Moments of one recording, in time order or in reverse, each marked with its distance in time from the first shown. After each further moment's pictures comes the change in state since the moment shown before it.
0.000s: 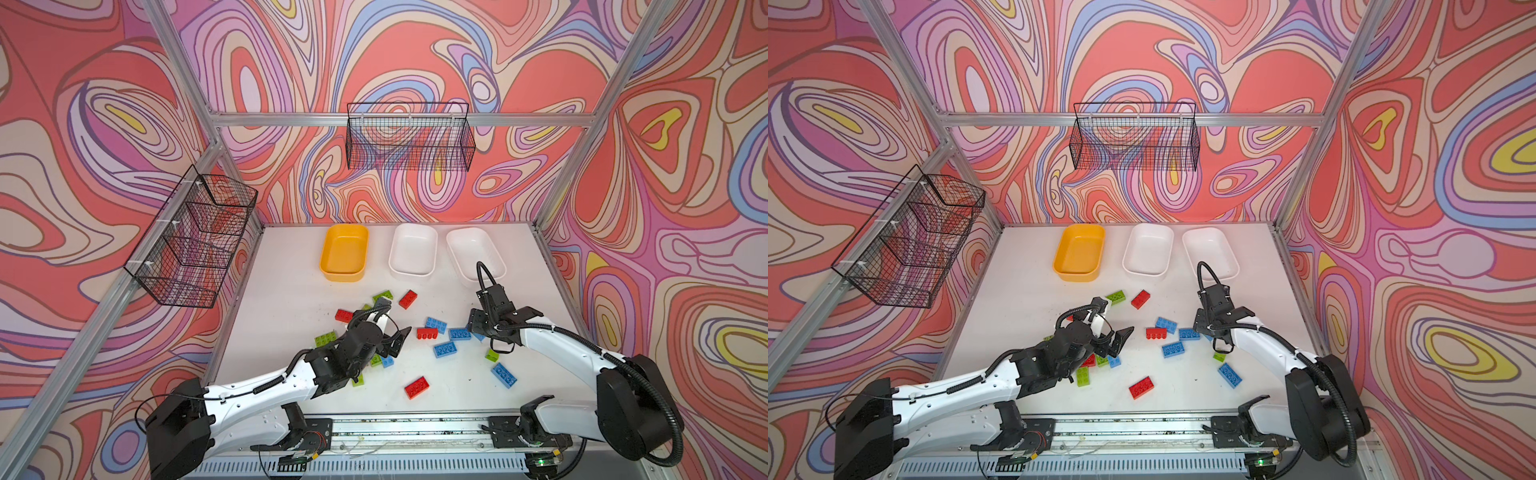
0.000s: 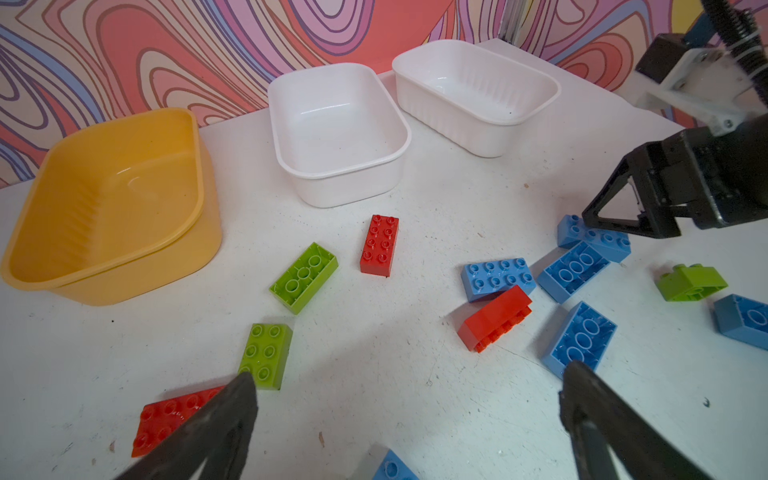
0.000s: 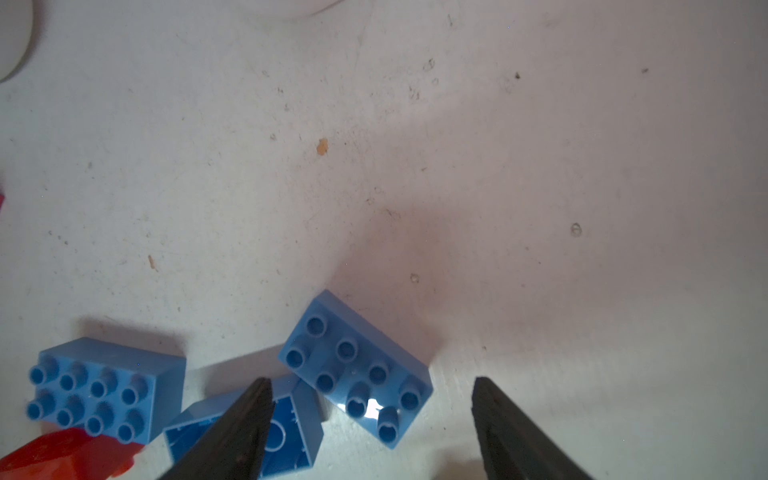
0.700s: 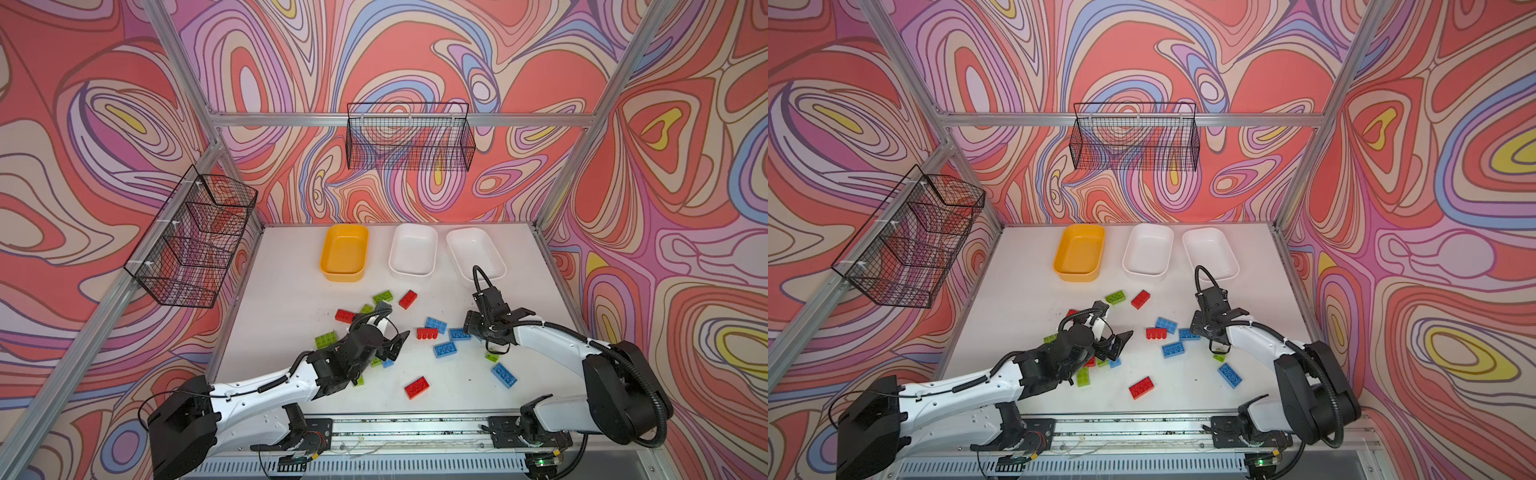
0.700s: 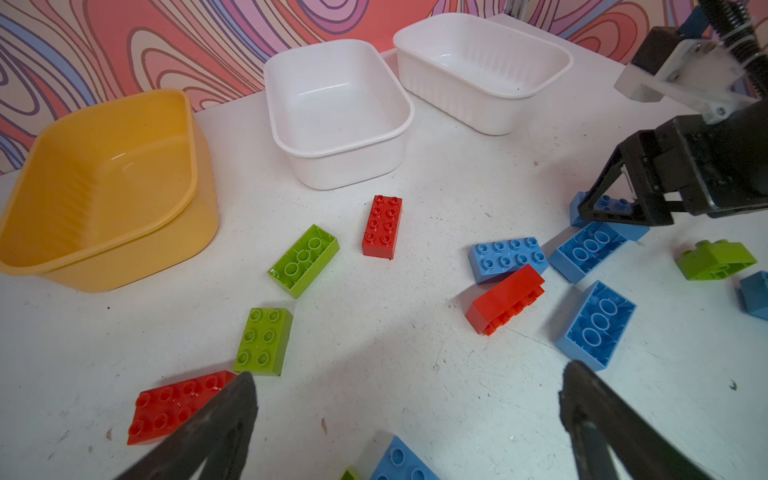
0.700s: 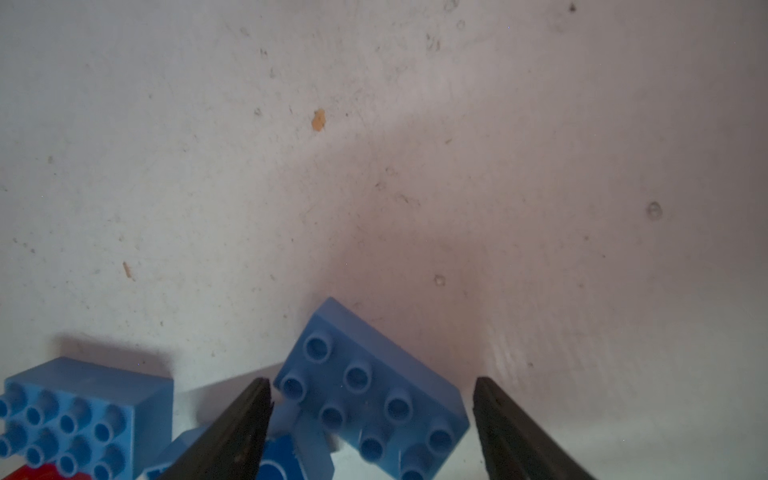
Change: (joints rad) left arm 0.000 0.020 -0.037 0.023 0.000 0.005; right arm 0.000 0.080 -0.026 0.082 -0.024 0.048
